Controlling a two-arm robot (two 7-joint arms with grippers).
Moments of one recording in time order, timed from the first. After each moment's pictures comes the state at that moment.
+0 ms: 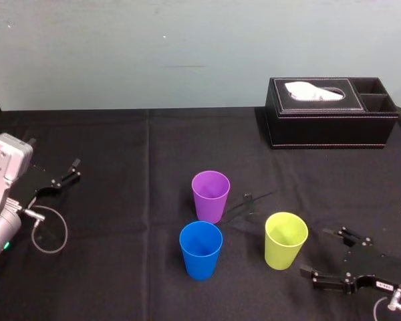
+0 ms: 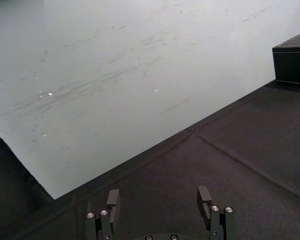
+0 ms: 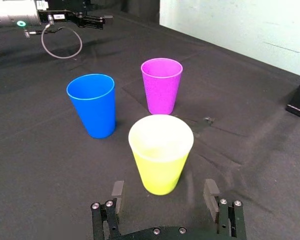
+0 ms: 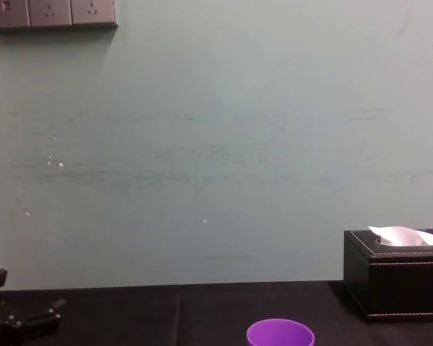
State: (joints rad) left arm -0.20 0.60 0.45 -1.41 -0.25 -0.12 0.03; right arm -0.16 0.84 -0.21 -1.71 0.51 0.03 0.60
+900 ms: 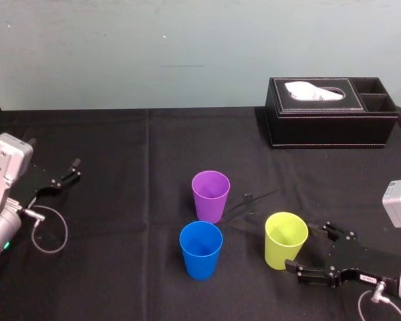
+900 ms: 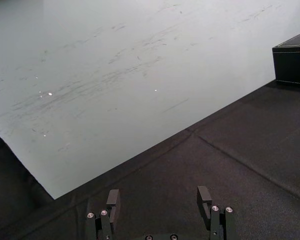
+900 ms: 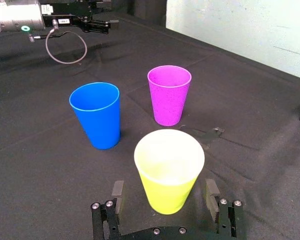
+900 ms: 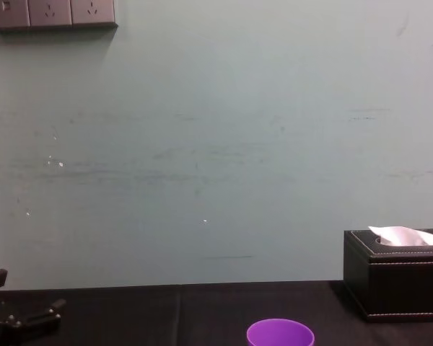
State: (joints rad) left arm -0.20 0.60 0.45 -1.41 -0.25 -0.12 0.03; right arm -0.08 0.81 -0.28 -1.69 0.49 0.06 0.60
